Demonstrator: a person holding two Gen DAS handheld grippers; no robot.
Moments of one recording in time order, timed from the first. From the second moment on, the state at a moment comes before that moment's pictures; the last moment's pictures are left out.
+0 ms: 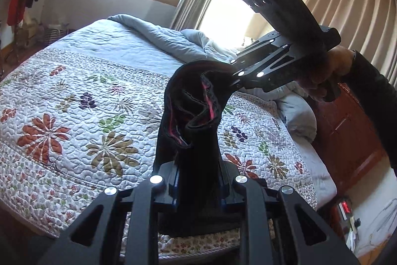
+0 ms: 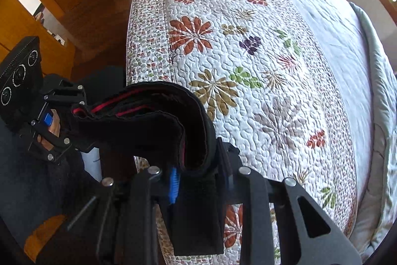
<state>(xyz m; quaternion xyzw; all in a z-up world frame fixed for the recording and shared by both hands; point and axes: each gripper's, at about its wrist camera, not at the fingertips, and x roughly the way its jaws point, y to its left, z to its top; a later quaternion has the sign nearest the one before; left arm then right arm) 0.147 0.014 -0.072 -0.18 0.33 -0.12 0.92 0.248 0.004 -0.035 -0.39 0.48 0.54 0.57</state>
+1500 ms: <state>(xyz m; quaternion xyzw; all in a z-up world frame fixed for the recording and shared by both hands) 0.173 -0.129 -0.085 -0.13 0.36 -0.25 0.89 0.244 -0.167 -0.054 -0.35 0.49 0.46 0.65</state>
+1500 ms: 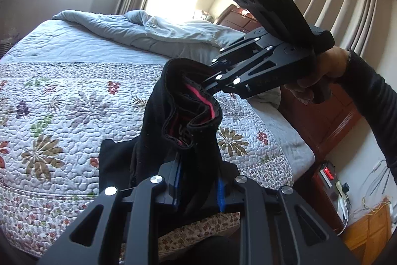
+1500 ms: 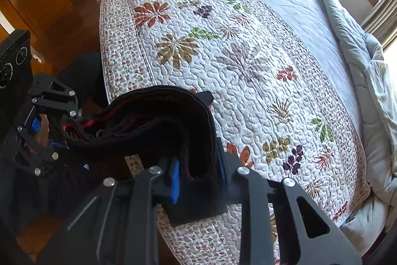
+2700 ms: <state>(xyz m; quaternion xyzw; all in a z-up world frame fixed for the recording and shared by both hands) 0.200 -0.230 -0.158 -0.09 0.43 -0.29 0.85 0.260 -0.261 -0.143 -0.35 0.52 0.44 0.65</state>
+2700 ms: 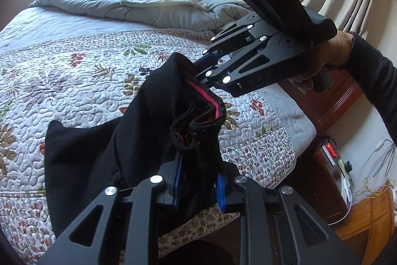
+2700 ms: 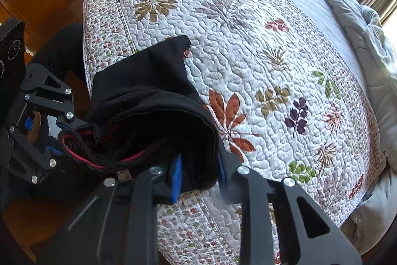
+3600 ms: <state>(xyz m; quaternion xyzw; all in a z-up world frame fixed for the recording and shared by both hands) 0.201 -0.279 -0.232 -0.07 0.50 -0.32 0.80 0.247 -0.346 -0.232 -0.22 0.58 0.39 0.68</state>
